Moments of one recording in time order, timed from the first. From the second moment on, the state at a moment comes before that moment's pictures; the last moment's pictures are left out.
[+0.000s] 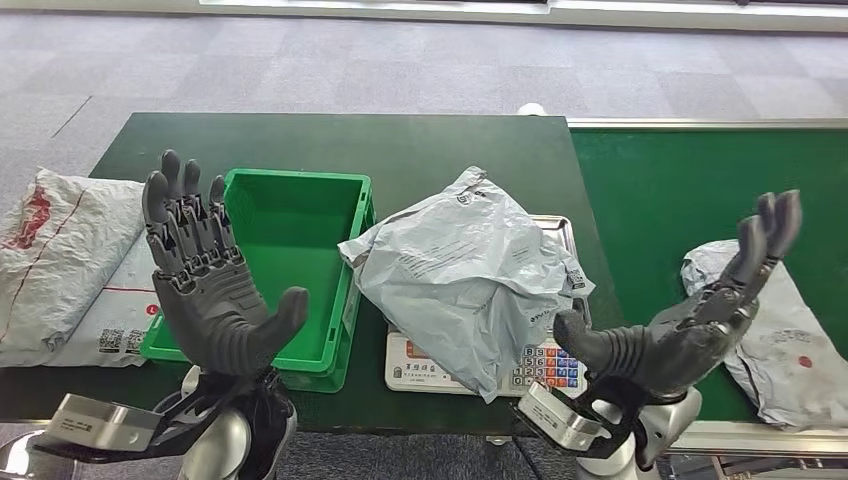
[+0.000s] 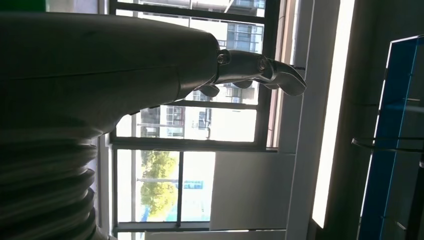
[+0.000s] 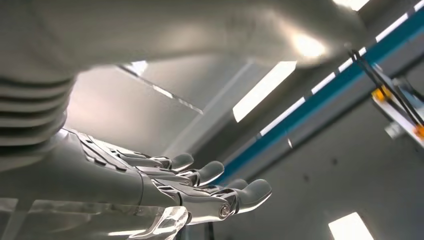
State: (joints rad) left arm -0.10 -0.20 -0.39 -1.72 -0.09 0.14 -0.70; right arm -0.07 0.24 0.15 -1.85 1.01 -0.70 -0.70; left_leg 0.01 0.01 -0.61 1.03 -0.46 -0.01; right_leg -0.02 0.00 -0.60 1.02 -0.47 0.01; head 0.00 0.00
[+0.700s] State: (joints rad) left arm -0.64 -0.25 -0.50 -0.86 -0.88 -0.01 -0.33; right arm -0.06 0.24 0.21 -1.98 0.89 -0.70 -0.70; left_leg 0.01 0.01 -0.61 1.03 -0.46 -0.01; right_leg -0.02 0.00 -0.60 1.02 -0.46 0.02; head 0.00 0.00
